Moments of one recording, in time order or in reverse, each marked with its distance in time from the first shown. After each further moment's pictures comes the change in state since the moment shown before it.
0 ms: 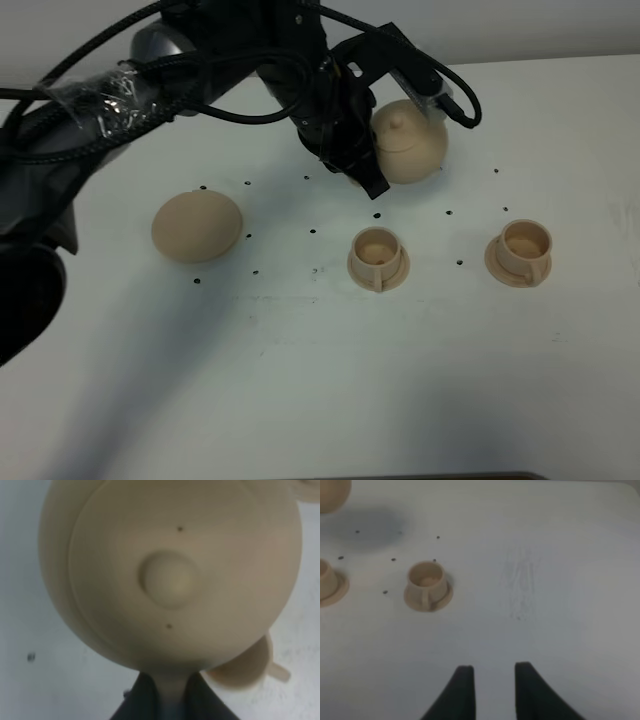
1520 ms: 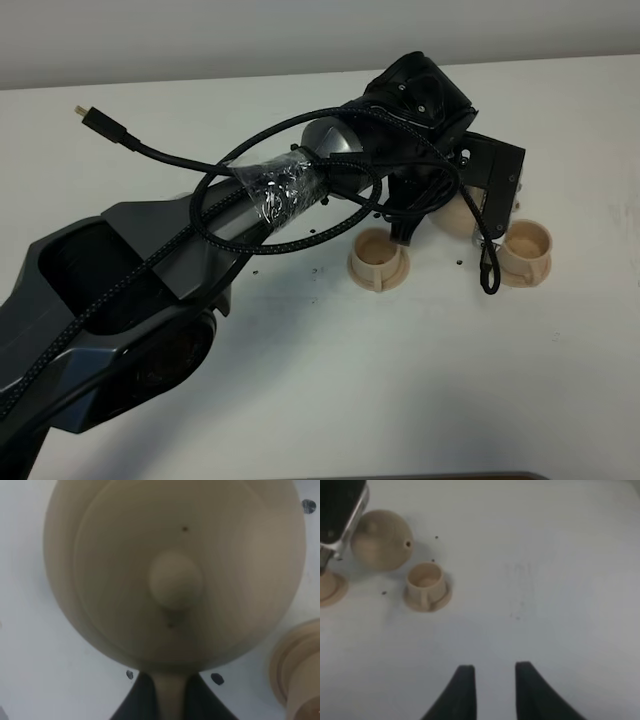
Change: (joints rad) left arm -0.223 0.240 -0.192 0.459 -0.074 0.386; right arm -0.006 0.000 0.000 0.000 0.001 0.003
